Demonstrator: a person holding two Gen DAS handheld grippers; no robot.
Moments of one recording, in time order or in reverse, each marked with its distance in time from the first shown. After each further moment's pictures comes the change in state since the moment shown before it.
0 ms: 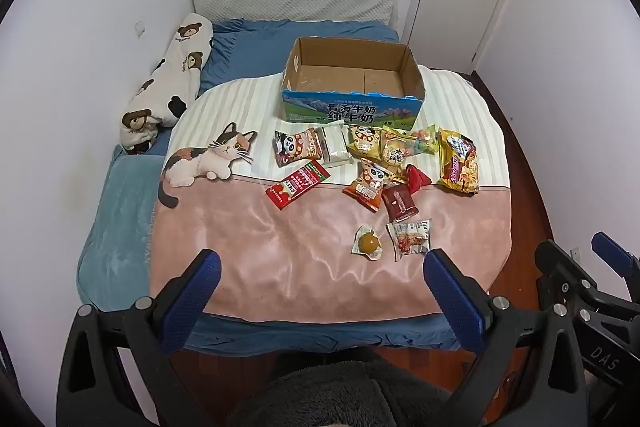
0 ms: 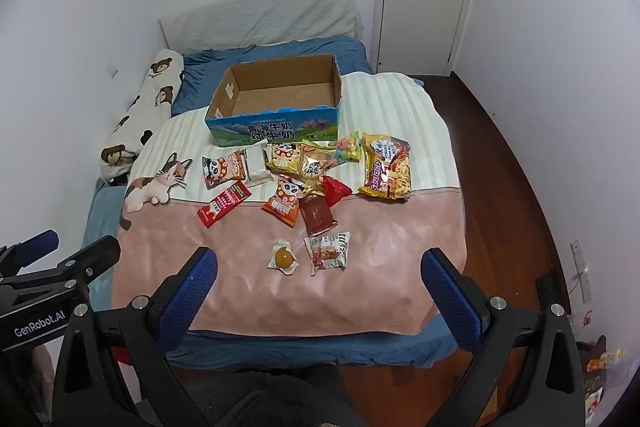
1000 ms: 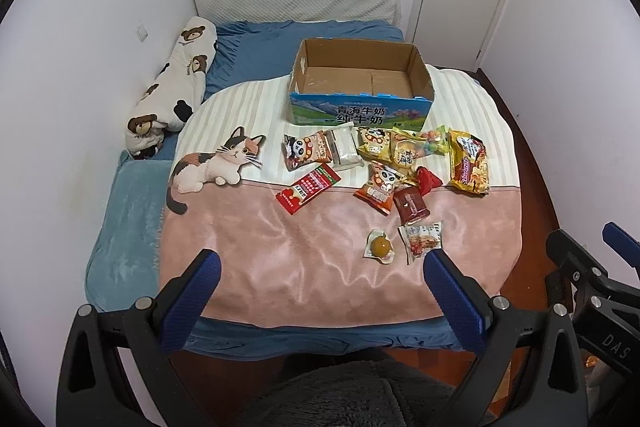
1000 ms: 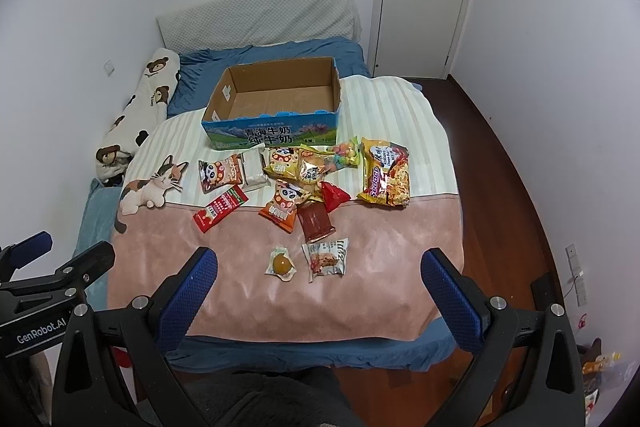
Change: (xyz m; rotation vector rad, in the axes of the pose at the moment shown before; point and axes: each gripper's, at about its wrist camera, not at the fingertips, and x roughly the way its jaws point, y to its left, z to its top) left arm 0.007 0.002 0.000 0.012 -0.006 0.027; right arm 0.003 0.004 0.004 -0.003 -0.006 -0.009
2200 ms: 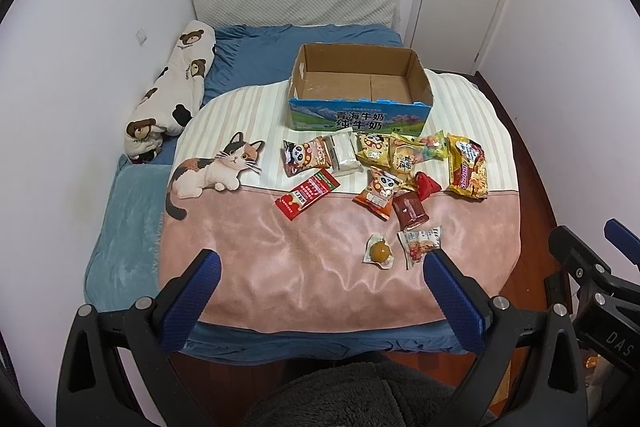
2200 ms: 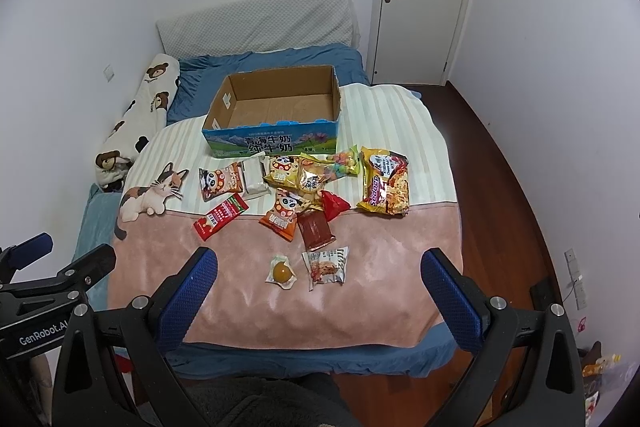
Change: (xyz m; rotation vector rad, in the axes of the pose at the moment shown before) left arm -0.006 0.002 0.007 0.002 -0.009 -0.008; right arm -0.002 0.003 0.013 -0.003 -0.026 -0.005
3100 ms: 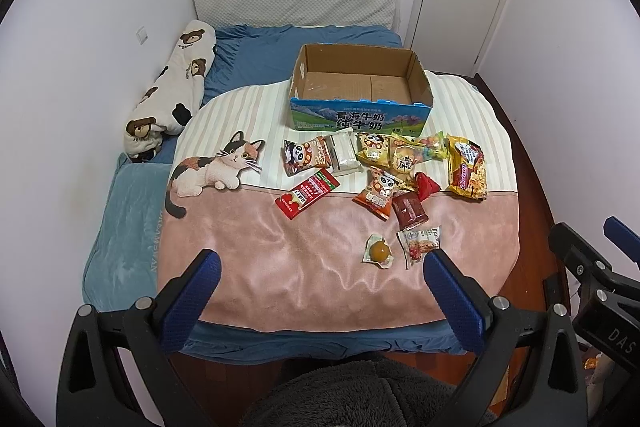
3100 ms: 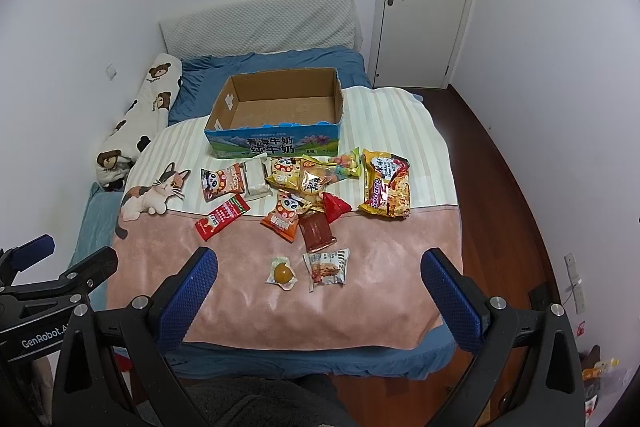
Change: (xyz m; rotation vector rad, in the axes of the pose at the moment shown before) left arm 0.002 0.000 0.001 0.000 0.004 -0.006; right arm 0.001 0.000 0.003 -0.003 -0.006 0.002
